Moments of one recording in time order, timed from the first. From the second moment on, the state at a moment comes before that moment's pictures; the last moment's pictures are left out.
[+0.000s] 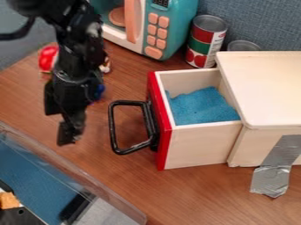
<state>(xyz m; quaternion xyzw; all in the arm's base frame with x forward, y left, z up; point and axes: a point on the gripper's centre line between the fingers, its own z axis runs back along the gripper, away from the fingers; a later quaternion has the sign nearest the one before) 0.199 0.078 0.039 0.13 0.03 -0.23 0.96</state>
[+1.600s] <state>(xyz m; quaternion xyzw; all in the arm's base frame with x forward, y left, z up) 0.303 0.017 0.017 0.11 -0.03 -0.21 0.97</state>
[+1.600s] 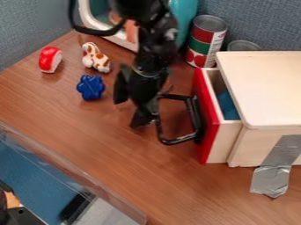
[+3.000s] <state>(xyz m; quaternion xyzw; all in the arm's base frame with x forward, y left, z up) 0.281 0.025 0.033 0.10 0.01 -0.17 0.98</state>
